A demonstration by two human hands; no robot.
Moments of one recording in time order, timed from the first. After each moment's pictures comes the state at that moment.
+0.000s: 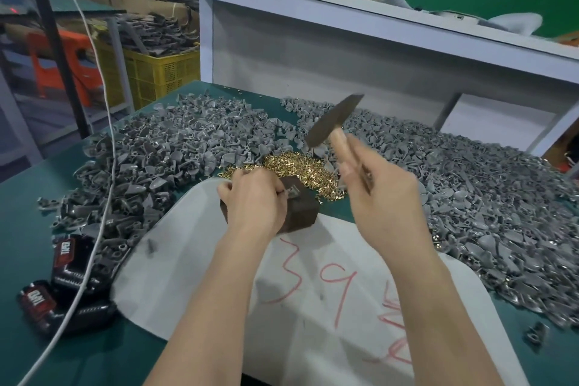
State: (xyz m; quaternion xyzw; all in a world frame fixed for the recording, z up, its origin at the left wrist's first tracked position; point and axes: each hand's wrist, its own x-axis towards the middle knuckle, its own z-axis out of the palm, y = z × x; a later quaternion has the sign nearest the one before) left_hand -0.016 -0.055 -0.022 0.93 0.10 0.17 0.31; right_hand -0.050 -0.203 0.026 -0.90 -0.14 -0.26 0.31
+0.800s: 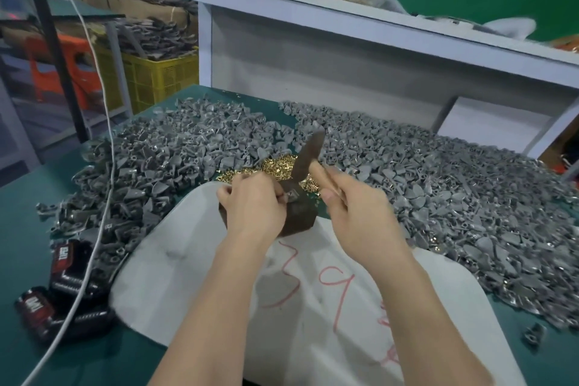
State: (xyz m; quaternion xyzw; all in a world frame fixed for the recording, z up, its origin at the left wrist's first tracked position) left_hand -0.017 -0.055 -0.021 0.94 0.10 0.16 0.29; right_hand -0.049 -0.199 0.015 -0.93 -0.14 -0.21 0.26
